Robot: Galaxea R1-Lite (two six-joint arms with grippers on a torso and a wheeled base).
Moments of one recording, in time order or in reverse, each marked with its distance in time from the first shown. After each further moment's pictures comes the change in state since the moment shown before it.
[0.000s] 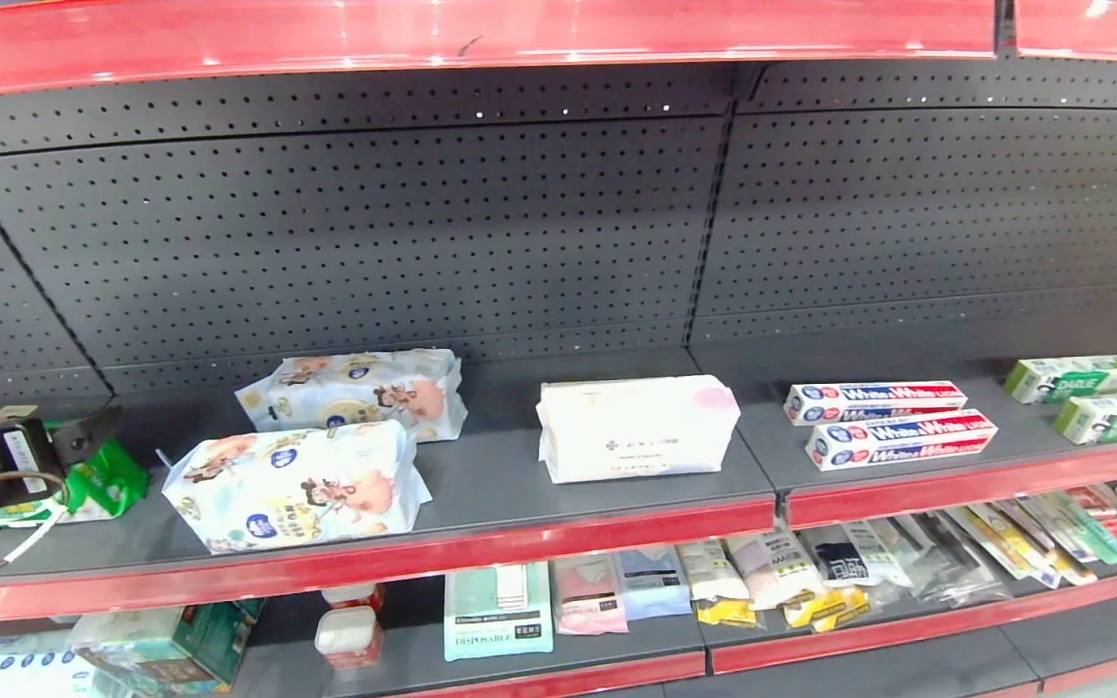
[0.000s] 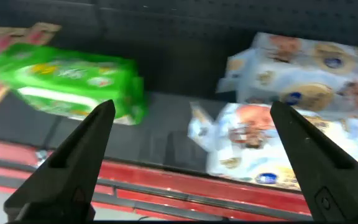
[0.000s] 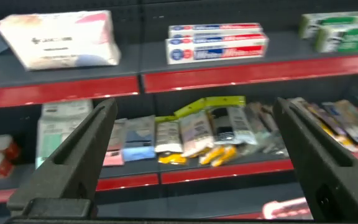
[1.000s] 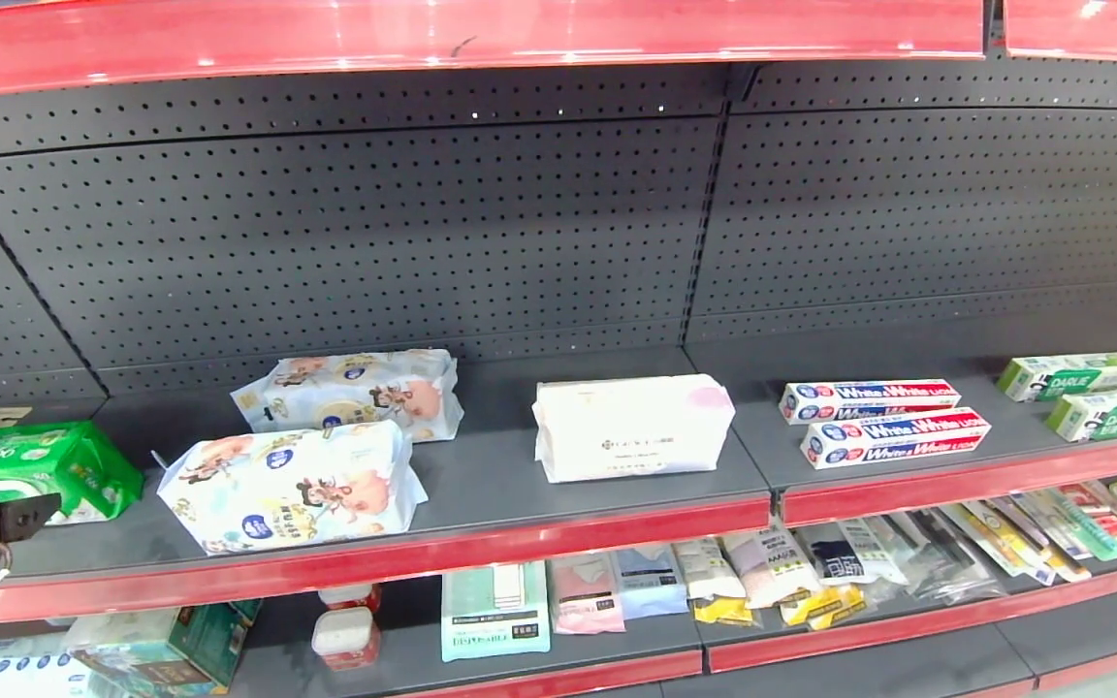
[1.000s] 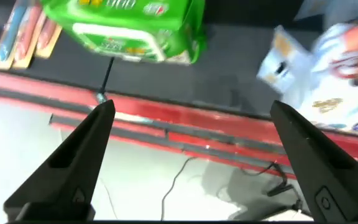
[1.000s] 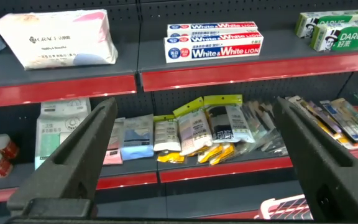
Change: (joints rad) left arm 0.198 0.033 -0.055 0.277 -0.006 0.214; right arm 0.000 0.000 0.000 0.000 0.001 0.001
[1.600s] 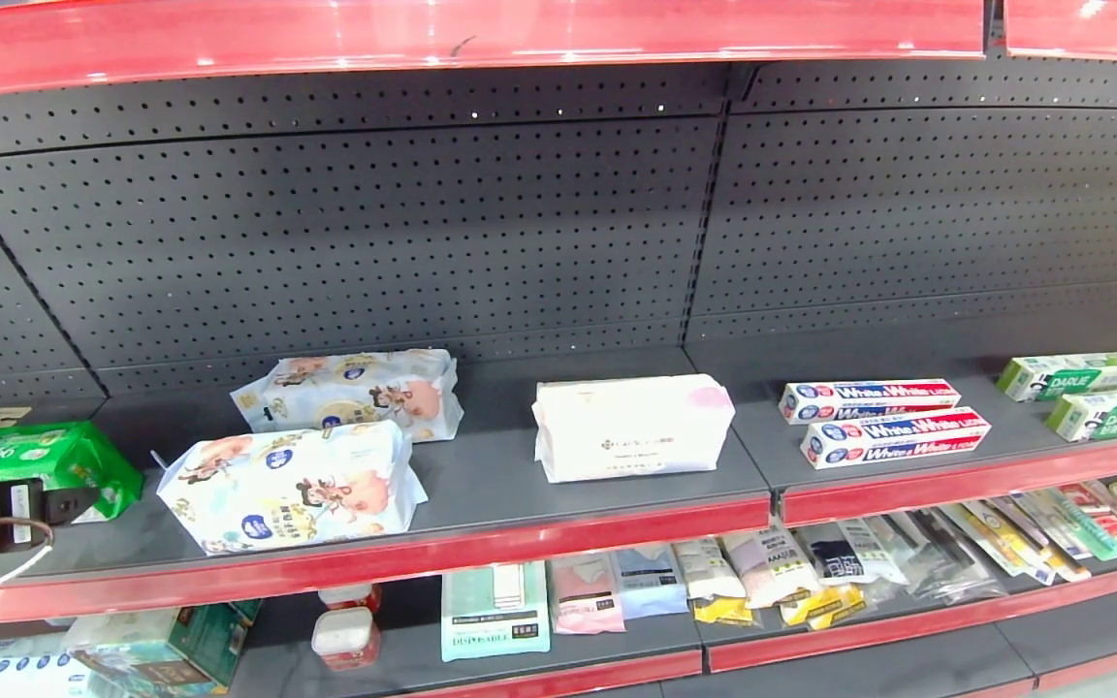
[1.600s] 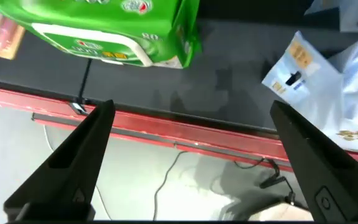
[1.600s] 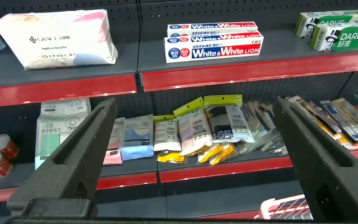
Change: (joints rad) left arm 0.019 0.219 -0.031 -0.120 -0.054 -0.003; right arm 0.000 0.000 0.000 0.000 0.000 0.000
